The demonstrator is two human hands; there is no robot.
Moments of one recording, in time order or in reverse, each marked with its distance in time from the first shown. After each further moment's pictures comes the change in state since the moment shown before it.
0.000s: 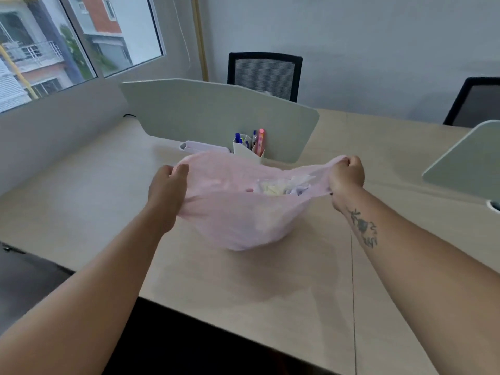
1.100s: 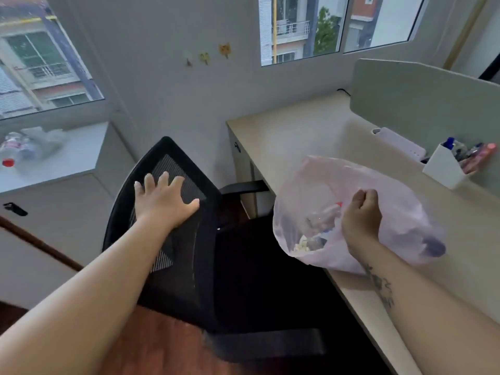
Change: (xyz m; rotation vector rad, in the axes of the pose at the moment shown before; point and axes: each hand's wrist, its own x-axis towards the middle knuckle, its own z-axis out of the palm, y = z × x) left_hand -0.276 -0.133 -0.275 1.240 0.383 -0.474; right_hand -0.272 0.037 0.050 -0.045 -0.857 -0.416
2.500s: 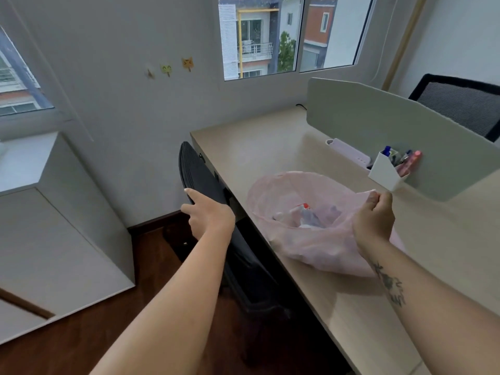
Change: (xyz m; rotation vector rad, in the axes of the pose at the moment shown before) left_hand -0.047 0.182 -0.008 -0.926 -0.091 -0.502; right_hand 0.033 0.018 -0.092 -0.050 0.274 0.000
